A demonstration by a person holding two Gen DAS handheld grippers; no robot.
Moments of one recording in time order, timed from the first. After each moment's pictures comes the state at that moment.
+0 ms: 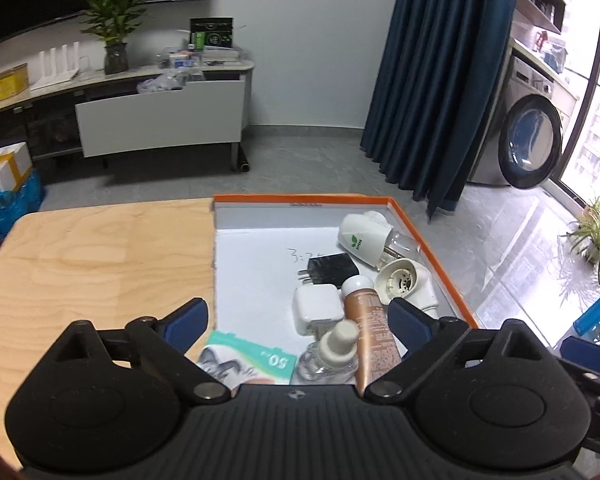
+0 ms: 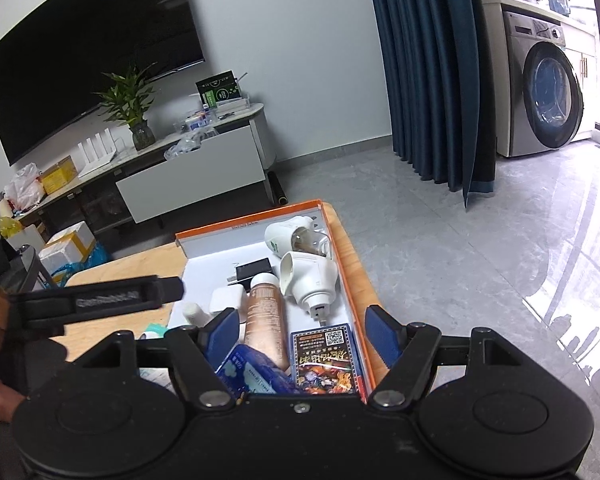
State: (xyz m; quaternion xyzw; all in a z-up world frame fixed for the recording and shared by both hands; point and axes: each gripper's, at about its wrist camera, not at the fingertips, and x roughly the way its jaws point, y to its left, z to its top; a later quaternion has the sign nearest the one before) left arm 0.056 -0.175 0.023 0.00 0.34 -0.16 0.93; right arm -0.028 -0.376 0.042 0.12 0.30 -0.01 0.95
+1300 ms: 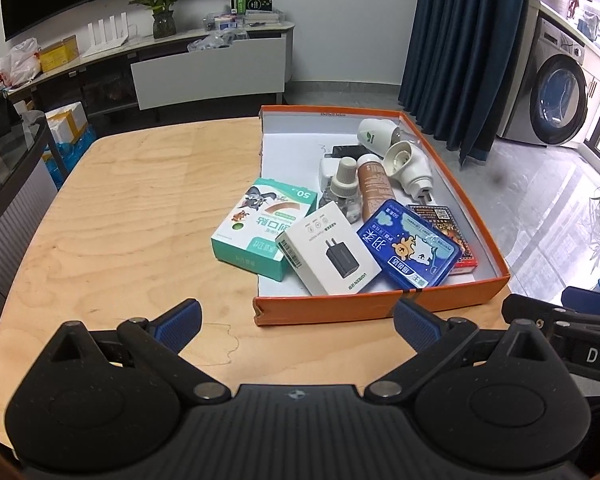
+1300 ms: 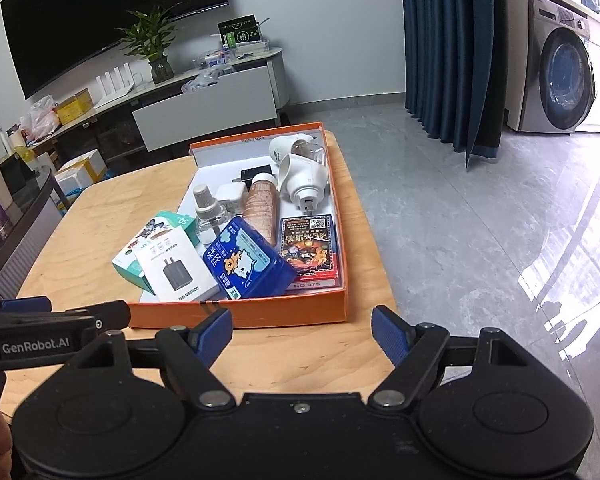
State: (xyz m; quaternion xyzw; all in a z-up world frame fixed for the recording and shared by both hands) left arm -0.069 -0.172 0.007 0.04 0.39 -0.09 0.91; right arm -0.102 -0.380 0.025 0.07 0.38 0.01 0.92
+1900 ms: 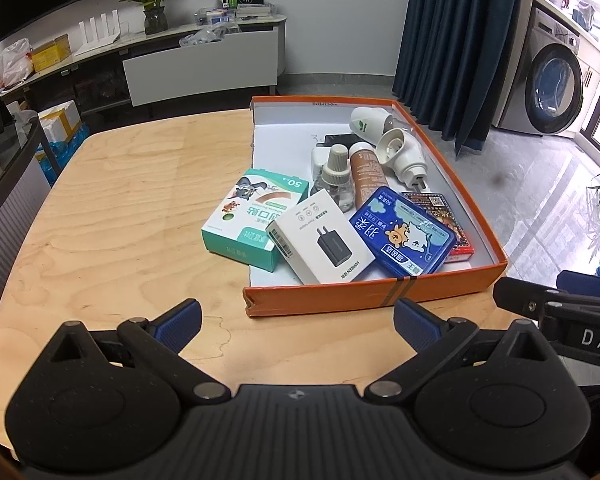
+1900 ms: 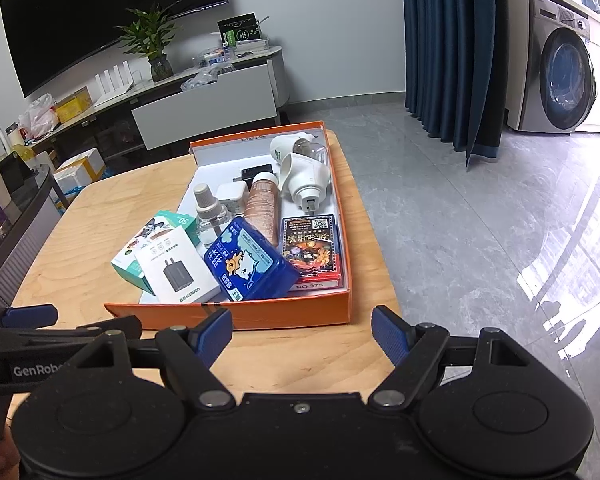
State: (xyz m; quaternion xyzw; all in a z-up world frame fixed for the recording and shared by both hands) left arm -0.069 -0.177 0.002 0.04 0.40 -0.10 0.91; right arm -0.099 -0.378 0.024 0.07 0.38 0.01 0.92
